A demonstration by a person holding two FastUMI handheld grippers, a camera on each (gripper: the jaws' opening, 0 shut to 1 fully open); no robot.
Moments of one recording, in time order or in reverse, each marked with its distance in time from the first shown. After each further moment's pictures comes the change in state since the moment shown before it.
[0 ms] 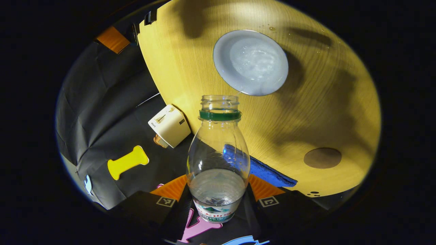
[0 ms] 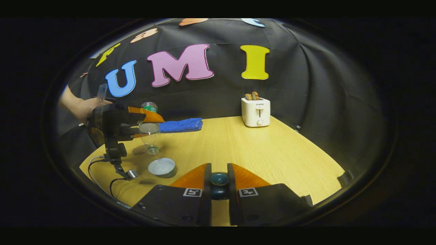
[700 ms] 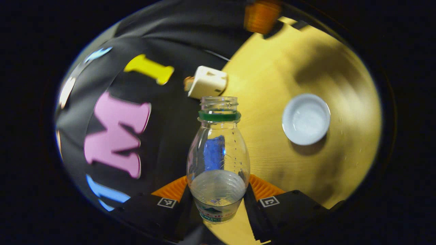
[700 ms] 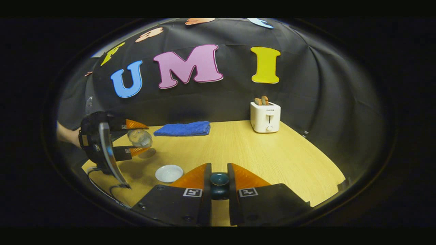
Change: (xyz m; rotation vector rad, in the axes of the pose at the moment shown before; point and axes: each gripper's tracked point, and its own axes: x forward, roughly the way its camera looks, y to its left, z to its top) left arm -0.052 -0.035 -0.013 -1.242 0.077 0.035; right arm 0.014 0.022 0.034 -0.041 -0.011 0.065
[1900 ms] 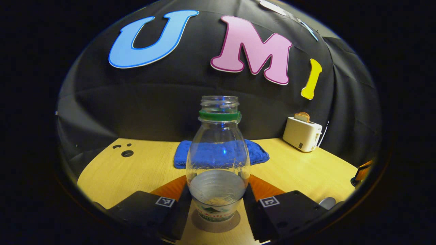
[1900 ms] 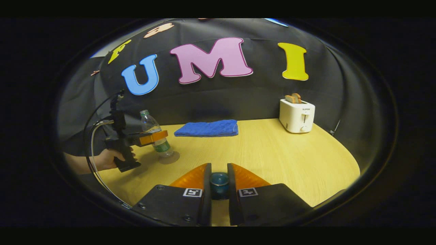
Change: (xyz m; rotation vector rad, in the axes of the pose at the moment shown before) left arm 0.060 0.060 -0.123 -1.299 -0.052 0.127; right arm 0.046 0.101 -0.006 0.007 0.057 0.137
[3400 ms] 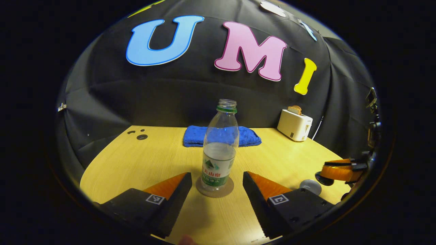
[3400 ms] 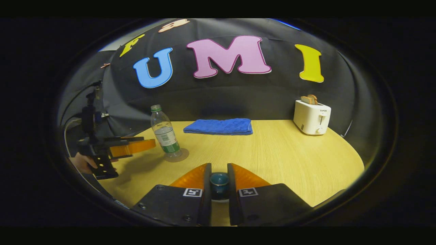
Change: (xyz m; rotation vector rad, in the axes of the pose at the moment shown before) left arm -0.127 -0.011 -0.022 -0.041 0.079 0.016; right arm 0.031 0.034 -0.017 -0.075 -0.020 0.052
